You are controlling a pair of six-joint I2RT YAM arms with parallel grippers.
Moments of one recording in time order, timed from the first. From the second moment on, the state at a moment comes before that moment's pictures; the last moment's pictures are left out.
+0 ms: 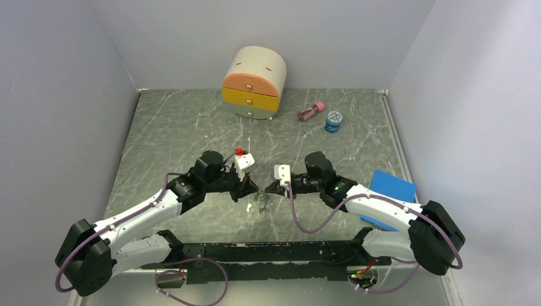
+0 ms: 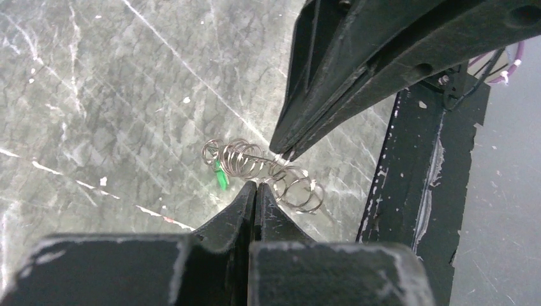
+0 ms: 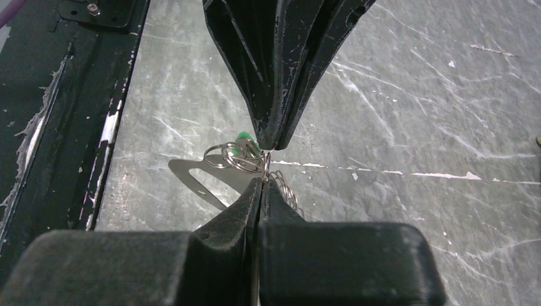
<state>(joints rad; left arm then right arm) -0.72 1.05 0.61 -0.04 0.51 0.03 0.78 1.18 0.56 0.22 -0.71 -0.50</state>
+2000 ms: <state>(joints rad) -0.80 1.01 0.53 0.10 0.52 0.35 0.78 1.17 0.56 0.21 -0.72 -0.49</state>
